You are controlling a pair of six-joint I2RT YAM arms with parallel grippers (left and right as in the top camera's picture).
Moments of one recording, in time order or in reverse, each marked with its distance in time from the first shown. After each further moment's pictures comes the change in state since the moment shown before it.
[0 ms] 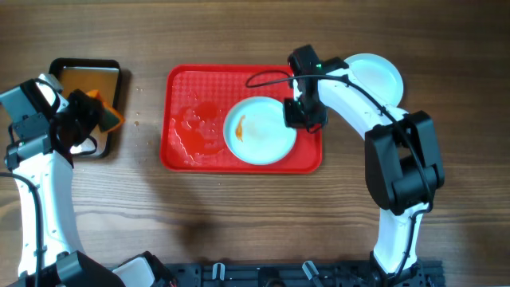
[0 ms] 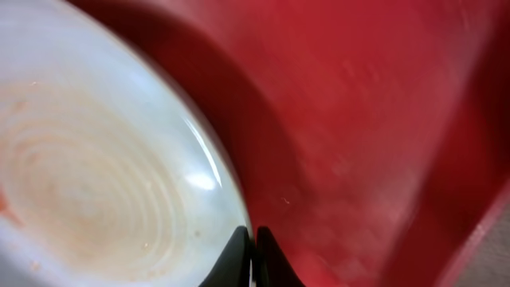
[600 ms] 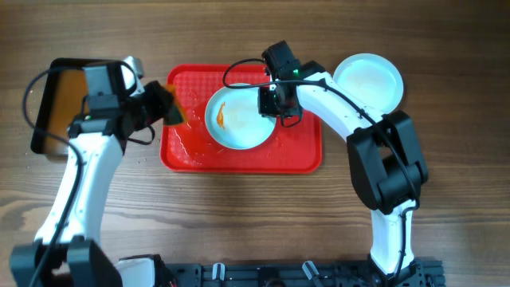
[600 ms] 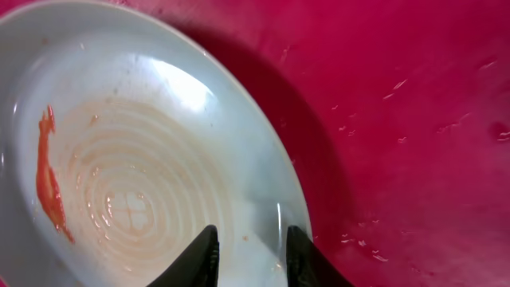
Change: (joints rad) left arm -0.393 0.070 0.000 0.022 0.009 0.000; right arm 0.100 0.049 0.053 0.214 0.023 0.148
